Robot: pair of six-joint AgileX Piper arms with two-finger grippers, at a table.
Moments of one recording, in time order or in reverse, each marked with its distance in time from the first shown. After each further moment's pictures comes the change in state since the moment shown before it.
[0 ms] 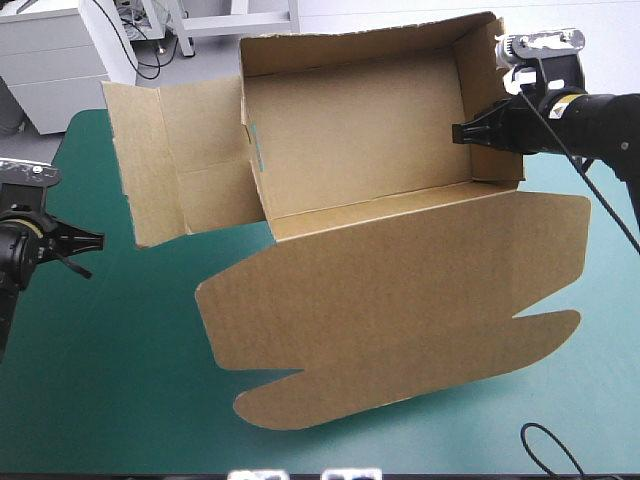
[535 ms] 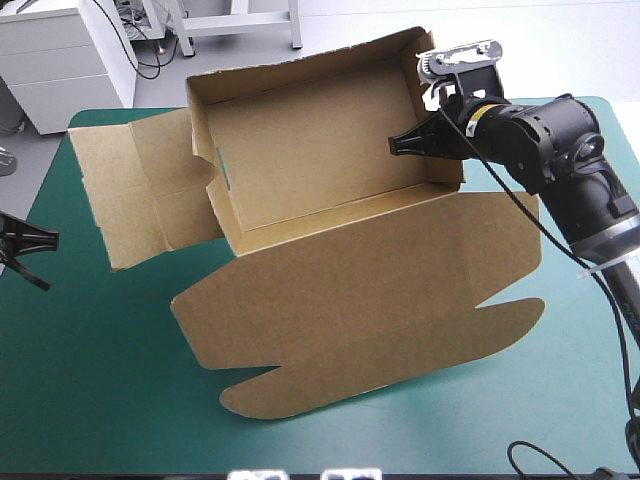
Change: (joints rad) left arm -0.208 -0.111 -0.224 0.306 0.340 -0.046; right arm 0.281 0.078 0.002 -0.327 -0.108 0.244
